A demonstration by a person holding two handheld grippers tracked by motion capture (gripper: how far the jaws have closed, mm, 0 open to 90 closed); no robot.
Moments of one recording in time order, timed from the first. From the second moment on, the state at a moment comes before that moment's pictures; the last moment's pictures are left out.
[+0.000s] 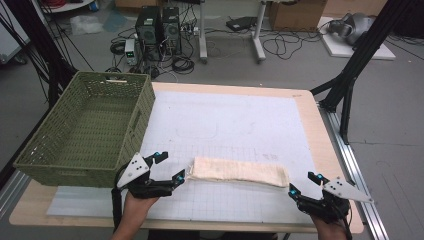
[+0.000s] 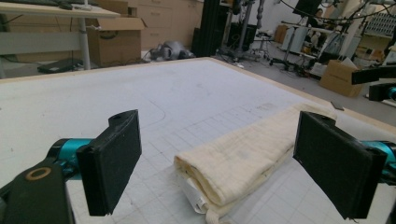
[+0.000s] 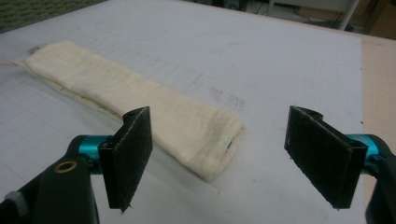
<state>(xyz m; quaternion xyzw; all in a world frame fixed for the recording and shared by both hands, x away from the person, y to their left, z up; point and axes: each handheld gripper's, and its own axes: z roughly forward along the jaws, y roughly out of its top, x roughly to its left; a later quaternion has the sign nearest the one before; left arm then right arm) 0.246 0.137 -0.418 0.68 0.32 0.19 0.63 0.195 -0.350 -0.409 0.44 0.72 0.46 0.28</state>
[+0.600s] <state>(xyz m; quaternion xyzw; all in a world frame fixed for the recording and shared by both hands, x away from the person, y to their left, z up) 0.254 0.131 -0.418 0.70 0.34 0.16 0.61 0.193 -0.346 -0.408 0.43 0.73 0.45 0.29</state>
